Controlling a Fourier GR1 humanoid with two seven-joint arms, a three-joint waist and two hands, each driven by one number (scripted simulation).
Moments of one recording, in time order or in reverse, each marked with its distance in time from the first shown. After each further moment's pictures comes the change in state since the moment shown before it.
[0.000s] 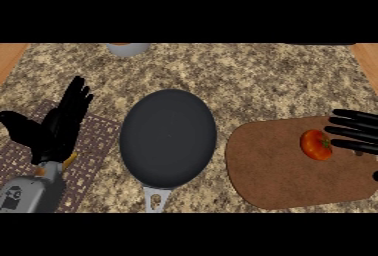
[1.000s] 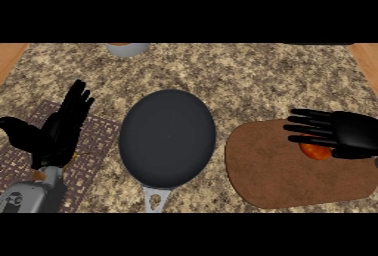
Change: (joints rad) left arm 0.032 -0.027 0.014 -0.027 -0.028 -0.021 0.007; right arm -0.154 0.191 0.133 0.162 0.138 -0.066 0.020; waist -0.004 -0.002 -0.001
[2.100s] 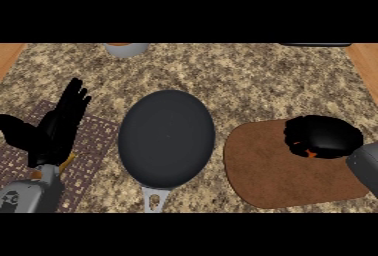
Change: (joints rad) left arm -0.008 -0.008 0.032 -0.002 -0.020 -0.024 0.014; right arm -0.048 0.092 0.099 0.028 0.027 -0.011 0.035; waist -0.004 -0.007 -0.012
